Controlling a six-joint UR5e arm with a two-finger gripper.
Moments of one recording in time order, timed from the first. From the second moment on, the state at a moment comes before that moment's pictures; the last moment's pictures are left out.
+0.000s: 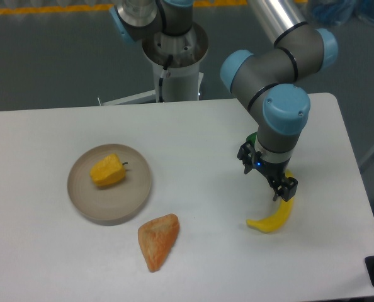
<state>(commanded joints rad) 2.28 -1.97 -1.44 -1.24 1.58 1.38</state>
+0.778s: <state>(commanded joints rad) 1.95 -1.83 -1.64 -1.24 1.56 1.01</state>
